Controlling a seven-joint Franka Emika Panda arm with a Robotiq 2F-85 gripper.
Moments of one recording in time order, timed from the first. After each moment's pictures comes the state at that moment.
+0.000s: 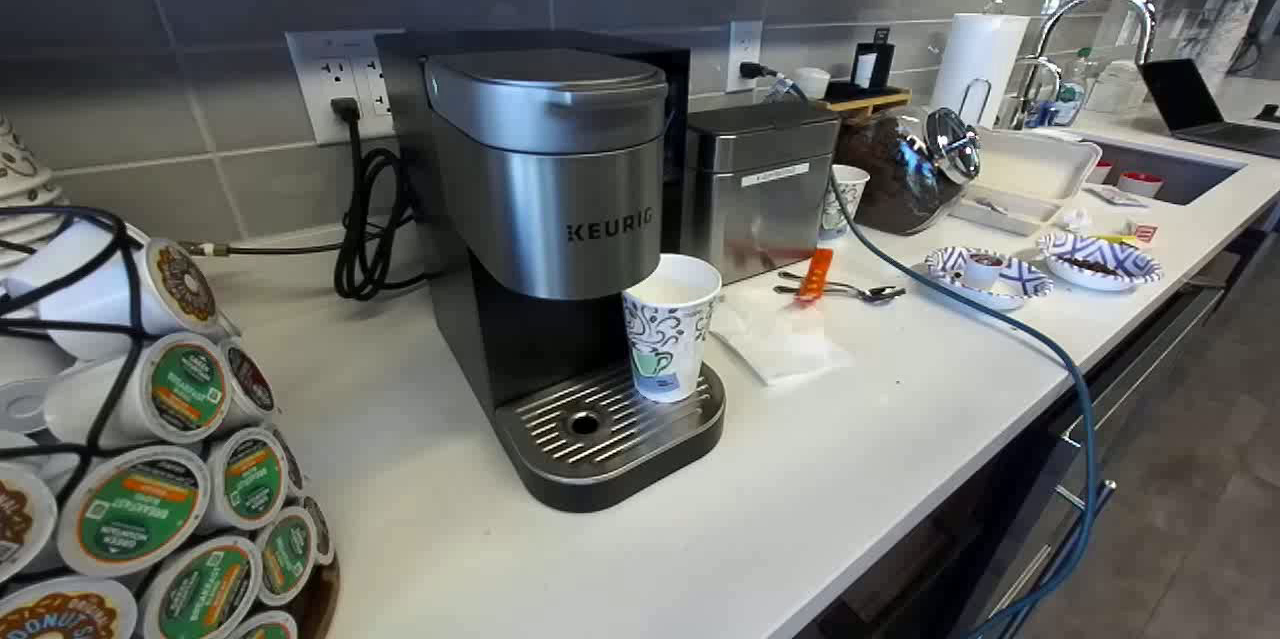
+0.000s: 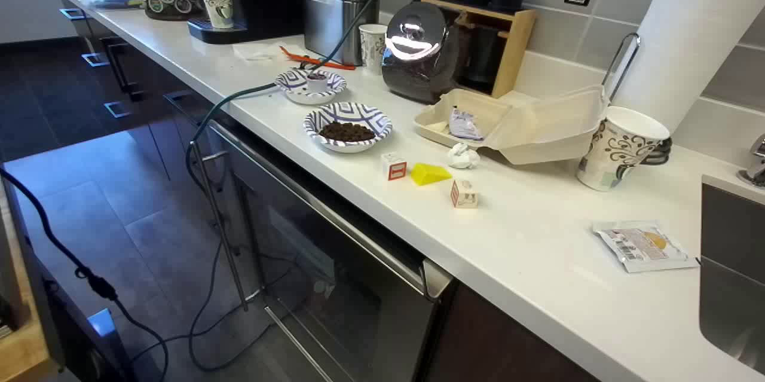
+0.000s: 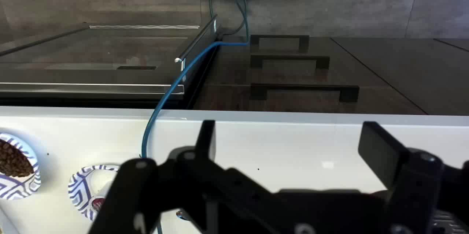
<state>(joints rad) 0.13 -0.76 0.28 -2.57 0.10 1.92 0.30</state>
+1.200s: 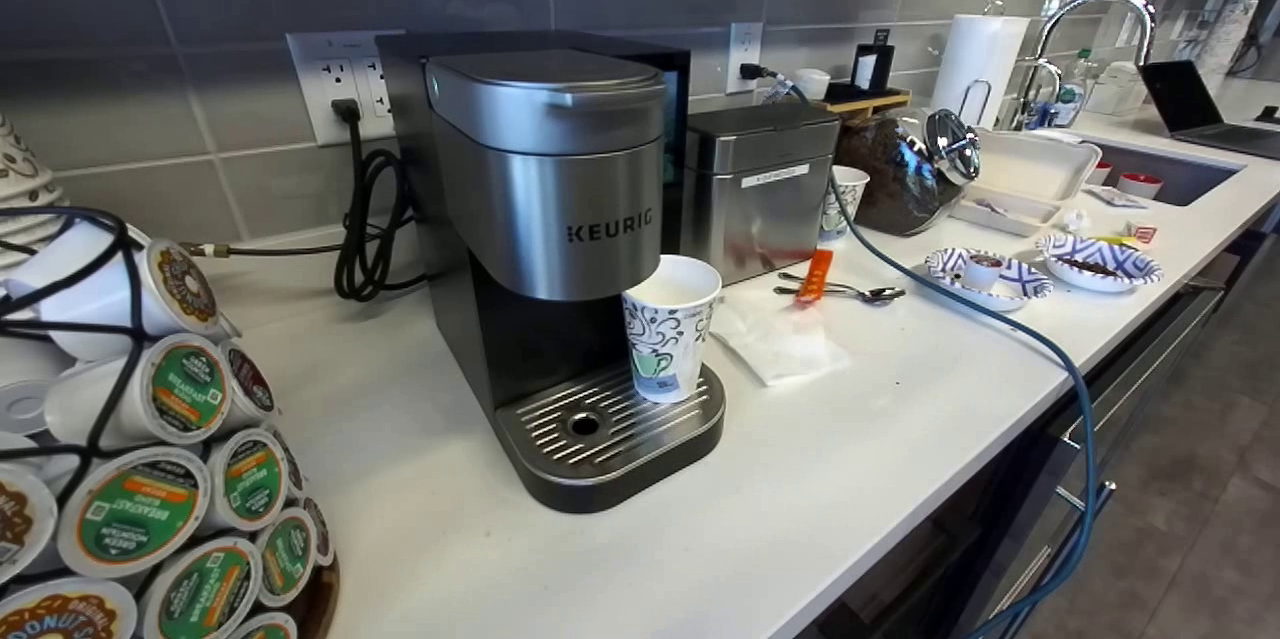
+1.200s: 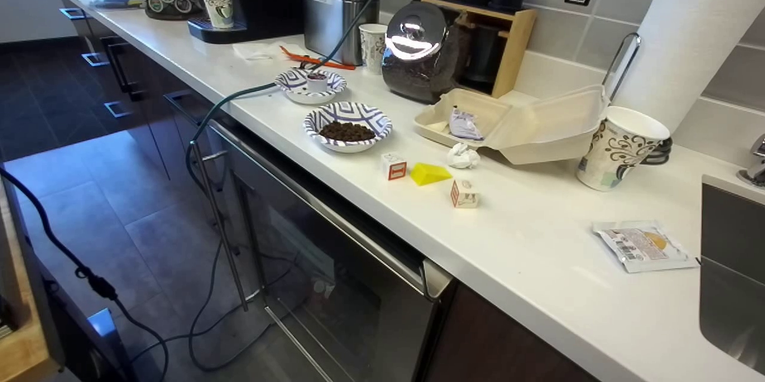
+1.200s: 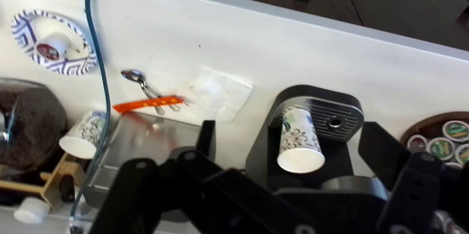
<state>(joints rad) 0.20 -0.81 0.41 -2.49 0.05 2.15 0.30</state>
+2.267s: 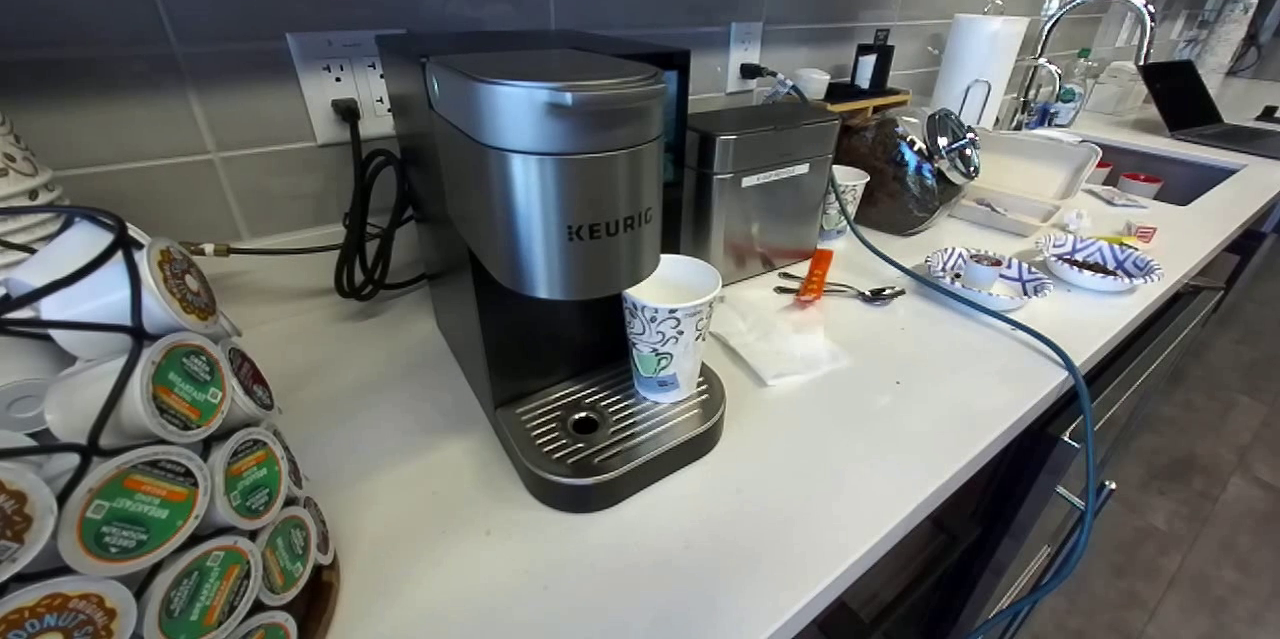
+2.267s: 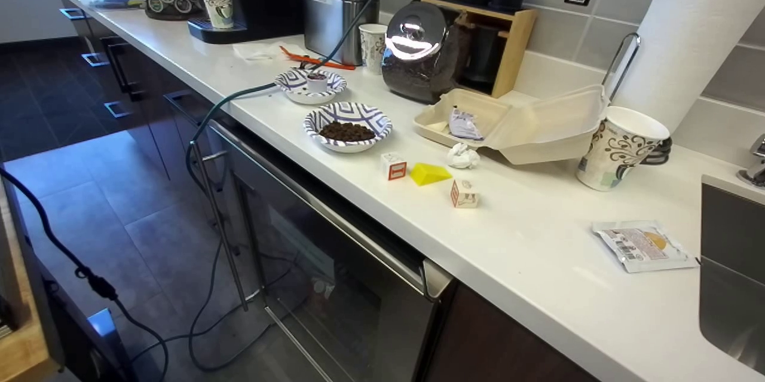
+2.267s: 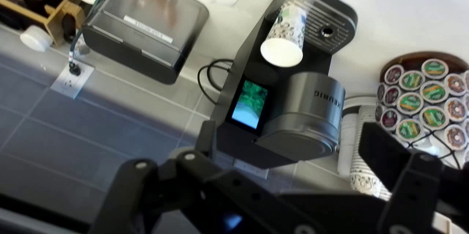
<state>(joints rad) 0.19 -0.82 0.54 -2.34 -0.16 2.29 0.29</state>
